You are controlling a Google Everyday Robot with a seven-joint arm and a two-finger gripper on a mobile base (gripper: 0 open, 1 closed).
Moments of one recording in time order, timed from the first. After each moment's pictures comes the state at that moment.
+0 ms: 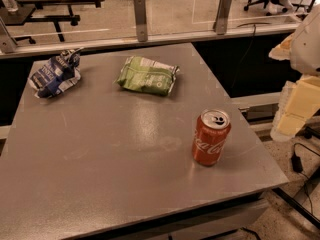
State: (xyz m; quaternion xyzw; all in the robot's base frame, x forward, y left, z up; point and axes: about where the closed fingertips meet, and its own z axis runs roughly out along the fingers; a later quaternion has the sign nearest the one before) arm 0.438 -0.216 0.977 -0.60 0.78 -0.04 0.16
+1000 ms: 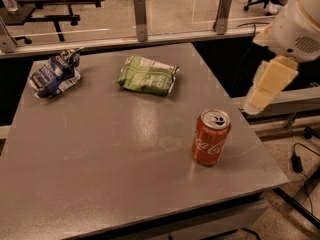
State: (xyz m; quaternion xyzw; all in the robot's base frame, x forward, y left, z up) arm 0.497 -0.200 0.977 -0.58 0.79 -0.01 0.22
